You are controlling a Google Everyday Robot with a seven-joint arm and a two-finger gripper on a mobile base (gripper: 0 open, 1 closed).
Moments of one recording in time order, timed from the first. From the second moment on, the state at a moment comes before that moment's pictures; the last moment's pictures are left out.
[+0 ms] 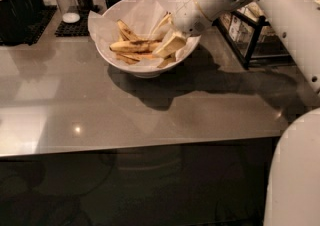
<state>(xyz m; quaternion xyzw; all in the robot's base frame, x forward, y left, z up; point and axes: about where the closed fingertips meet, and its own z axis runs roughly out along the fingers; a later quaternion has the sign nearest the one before) 0.650 -0.001 0.896 -0.74 0.56 0.20 0.33</state>
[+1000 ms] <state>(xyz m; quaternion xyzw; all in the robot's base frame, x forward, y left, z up) 0.607 -0.023 0.972 -0.72 0.52 0.16 0.43</state>
